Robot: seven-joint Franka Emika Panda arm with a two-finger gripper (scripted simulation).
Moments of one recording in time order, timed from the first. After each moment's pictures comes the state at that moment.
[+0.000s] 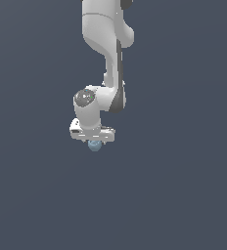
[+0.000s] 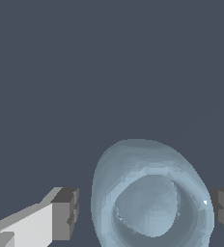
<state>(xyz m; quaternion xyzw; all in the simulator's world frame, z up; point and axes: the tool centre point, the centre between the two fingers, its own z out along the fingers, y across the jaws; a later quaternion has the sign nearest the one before) -0.030 -0.096 0.052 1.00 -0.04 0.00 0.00</state>
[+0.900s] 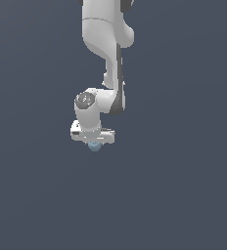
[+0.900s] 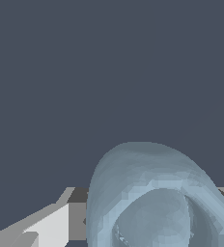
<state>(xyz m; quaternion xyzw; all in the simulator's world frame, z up) -0.029 -0.096 0.041 1.00 -0.04 0.00 0.00</state>
